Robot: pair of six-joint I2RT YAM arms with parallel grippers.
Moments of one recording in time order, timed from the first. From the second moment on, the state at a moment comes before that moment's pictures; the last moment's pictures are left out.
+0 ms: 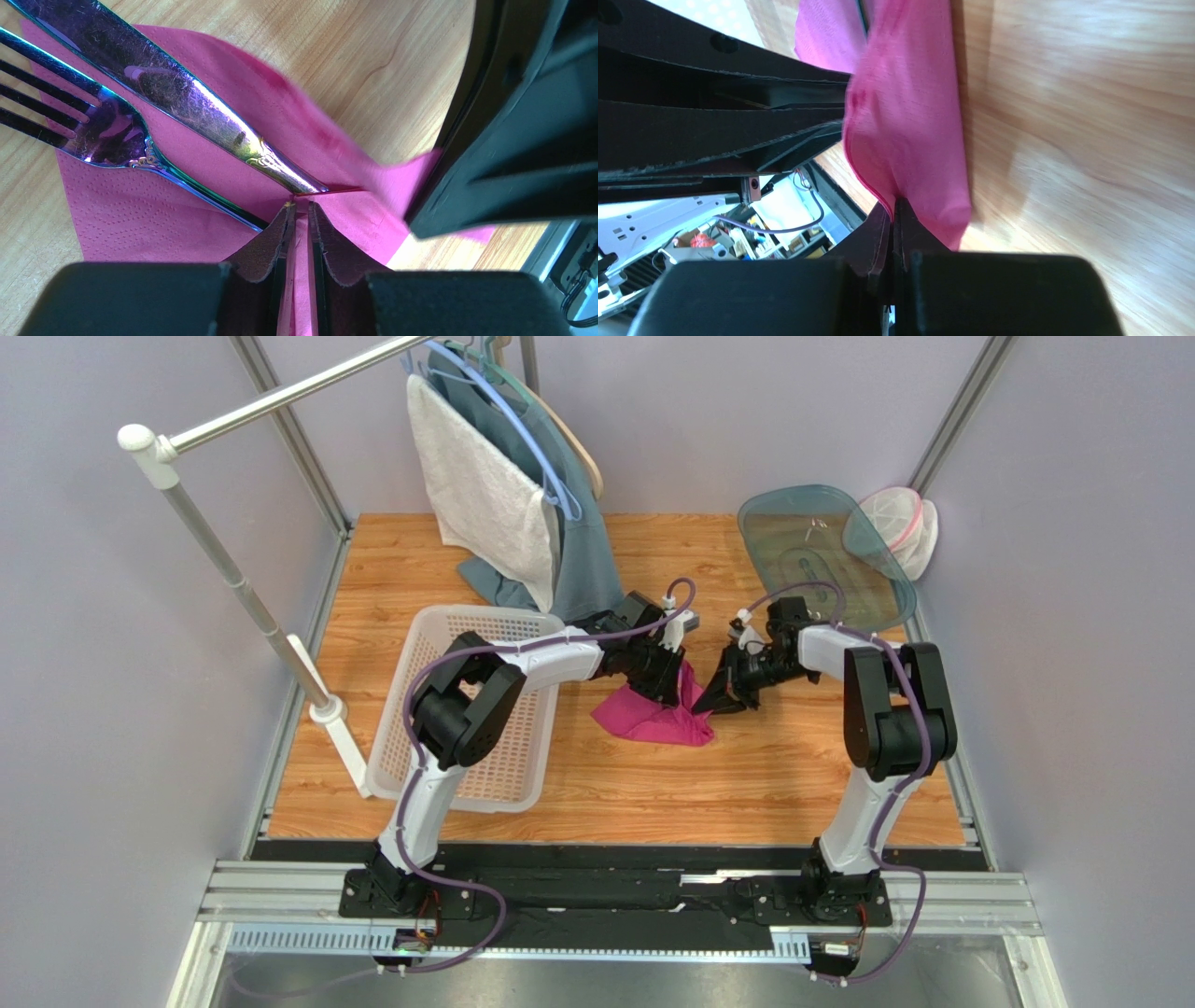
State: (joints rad) left arm -0.76 2.20 1.57 -0.25 0.43 -0.21; right arm 0.07 1.87 1.08 -0.56 -0.87 0.33
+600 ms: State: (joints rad) left arm -0.76 2.19 1.57 -0.25 0.44 -0.24; right arm 0.13 1.98 1.12 -0.53 -0.83 0.38
